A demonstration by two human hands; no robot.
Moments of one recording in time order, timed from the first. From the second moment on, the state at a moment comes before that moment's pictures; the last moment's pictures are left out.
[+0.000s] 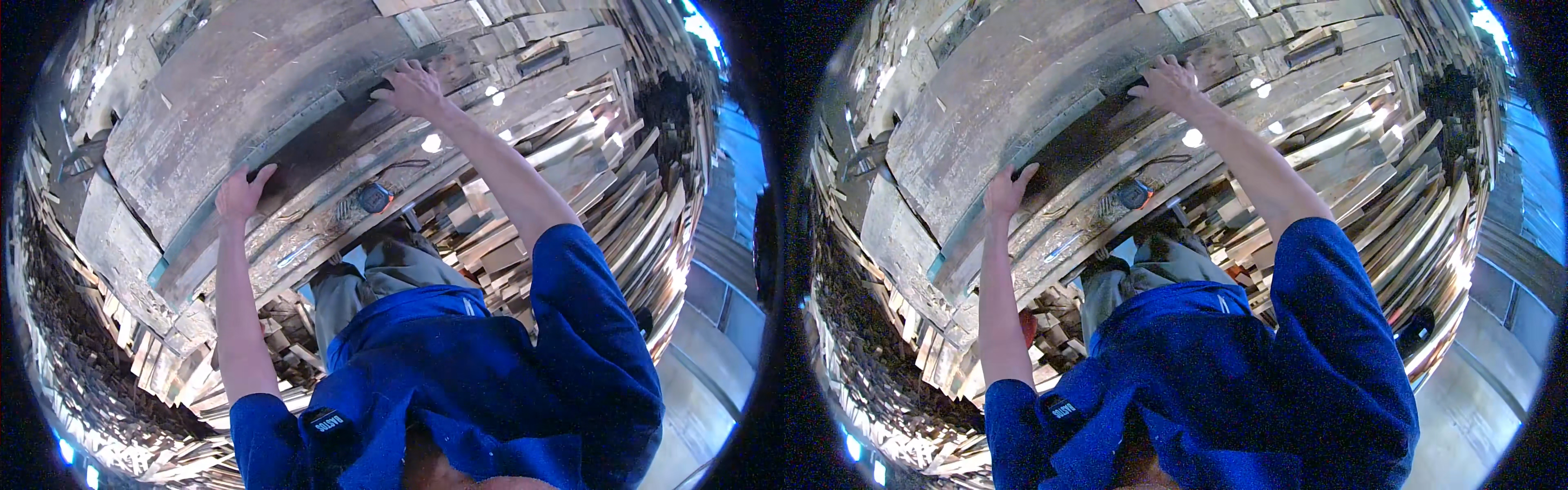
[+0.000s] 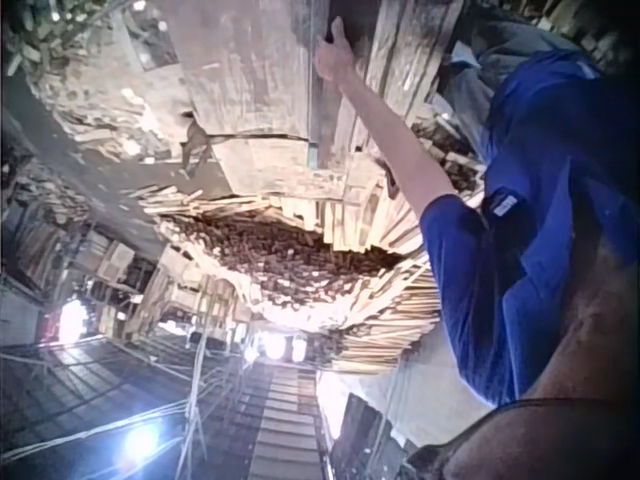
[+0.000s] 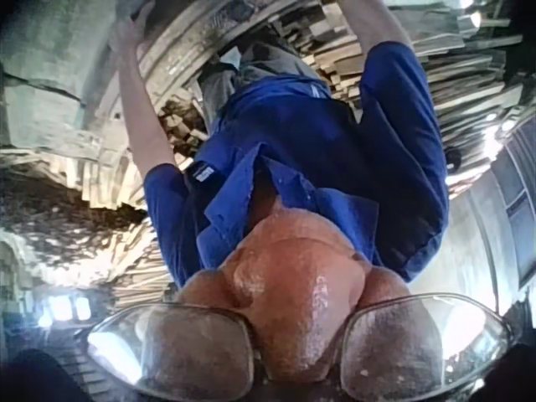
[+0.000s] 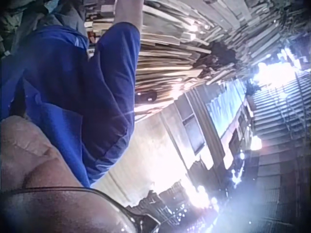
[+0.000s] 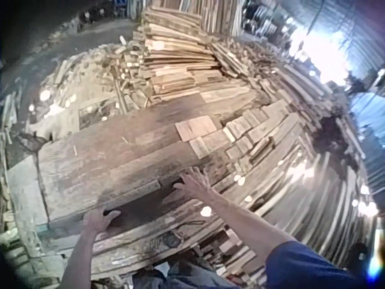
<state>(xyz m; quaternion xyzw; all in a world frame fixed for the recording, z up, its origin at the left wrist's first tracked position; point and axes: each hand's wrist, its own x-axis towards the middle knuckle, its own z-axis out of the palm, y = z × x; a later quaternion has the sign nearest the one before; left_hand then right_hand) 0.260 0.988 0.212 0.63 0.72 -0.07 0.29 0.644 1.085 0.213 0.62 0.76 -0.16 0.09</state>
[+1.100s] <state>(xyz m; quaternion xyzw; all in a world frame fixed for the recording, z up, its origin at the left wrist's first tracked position) 0.272 0.911 0.176 0.57 0.80 0.10 0.18 0.555 1.041 0.191 0.59 0.80 -0.09 0.02</state>
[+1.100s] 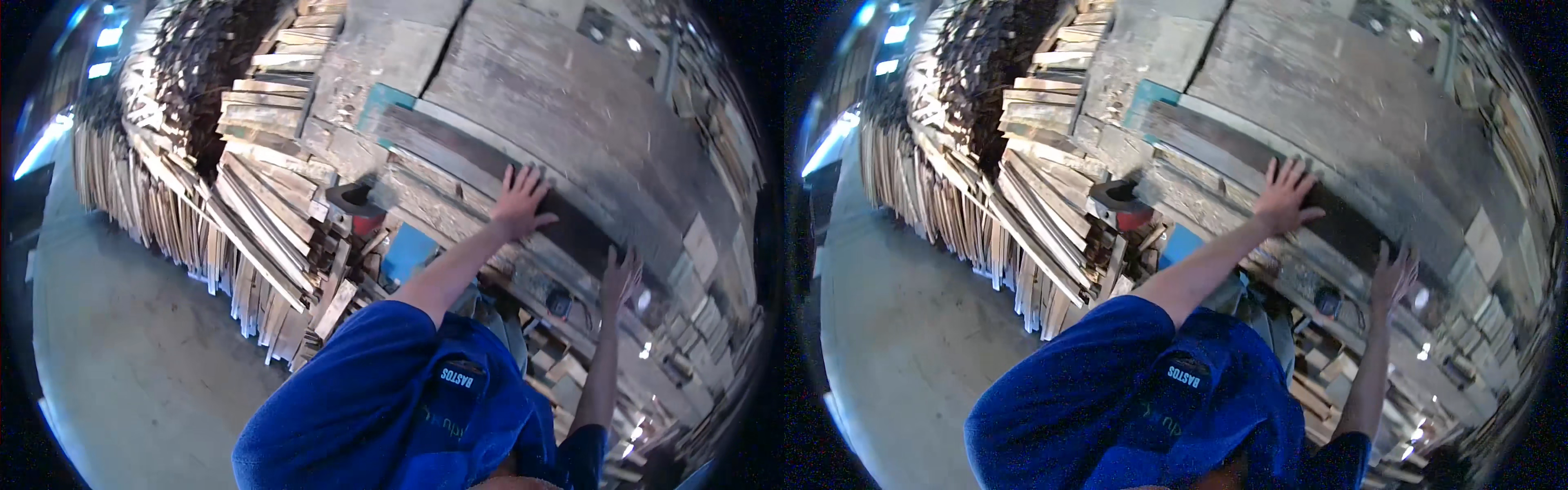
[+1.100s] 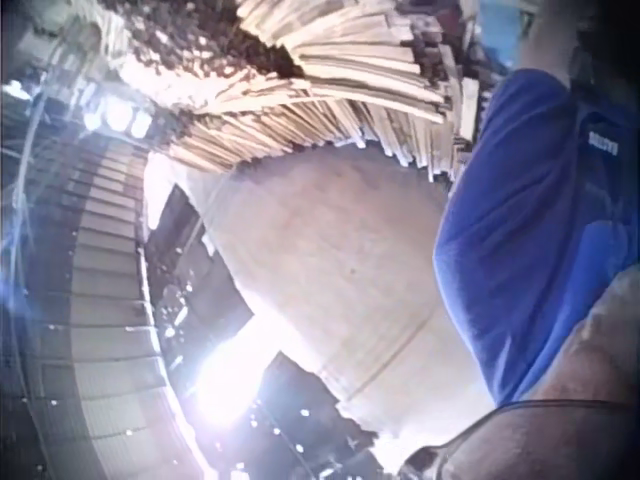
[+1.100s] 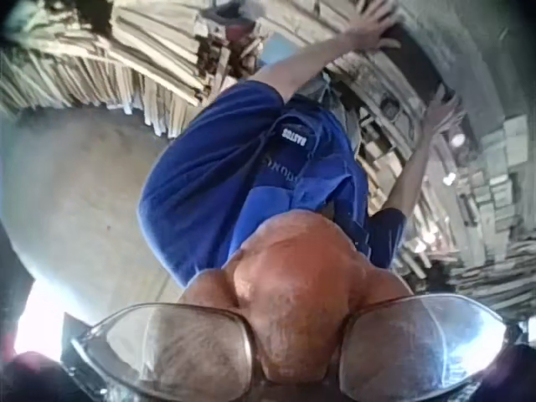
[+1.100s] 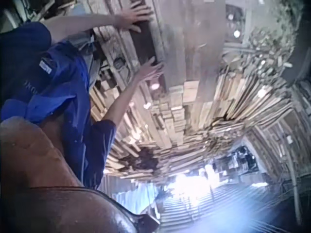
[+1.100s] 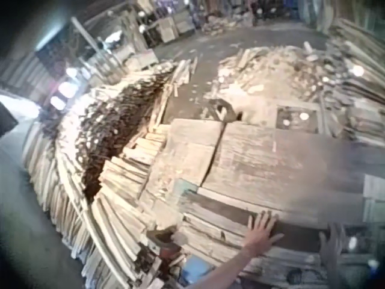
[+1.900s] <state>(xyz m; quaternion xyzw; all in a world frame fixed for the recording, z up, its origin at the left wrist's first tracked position) 0.273 0.894 0.166 0.58 0.78 0.17 0.14 0.538 0.990 0.128 0.63 0.76 0.04 -0.13</state>
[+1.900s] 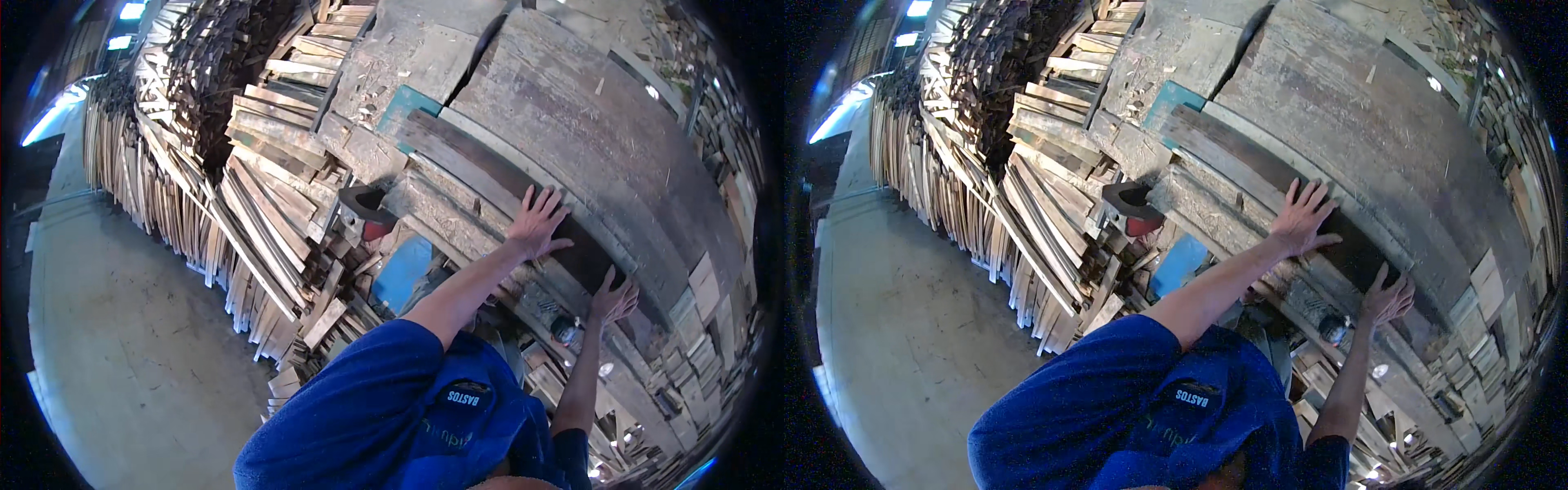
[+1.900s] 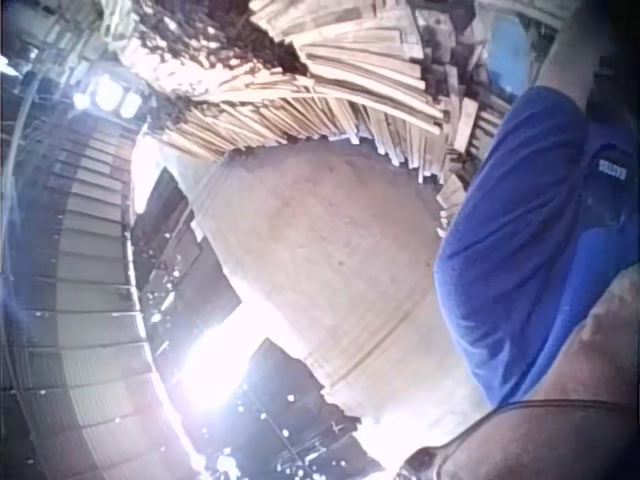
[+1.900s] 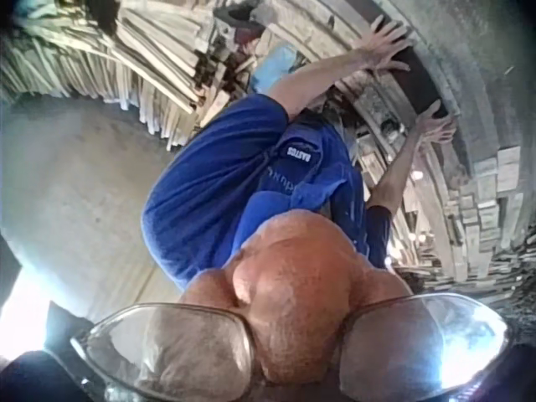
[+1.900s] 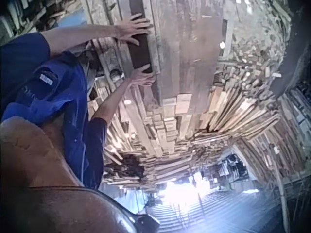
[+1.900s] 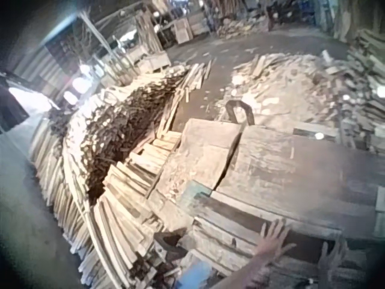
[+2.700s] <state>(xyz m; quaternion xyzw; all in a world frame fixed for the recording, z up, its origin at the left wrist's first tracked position) 0.283 0.874 0.140 0.60 0.77 0.24 0.04 0.553 0.989 0.104 0.67 0.73 0.08 -0.12</state>
